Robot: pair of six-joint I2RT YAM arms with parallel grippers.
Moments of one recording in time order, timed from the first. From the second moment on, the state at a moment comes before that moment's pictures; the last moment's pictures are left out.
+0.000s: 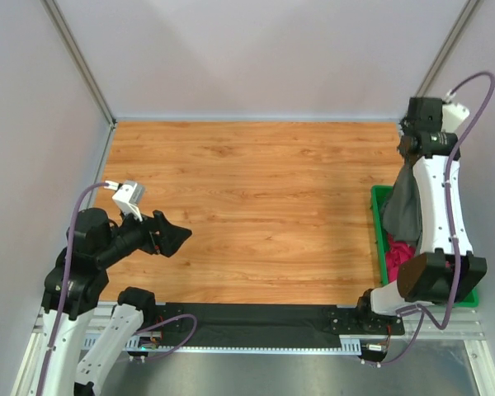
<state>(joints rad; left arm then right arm) -0.24 0.50 0.99 -0.88 0.42 -0.30 -0.13 1.48 1.60 -0.93 0.52 0.53</state>
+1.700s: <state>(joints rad) -0.88 1.75 1.05 -0.45 0.21 -0.63 0.19 1.52 0.99 -0.77 0.09 0.57</state>
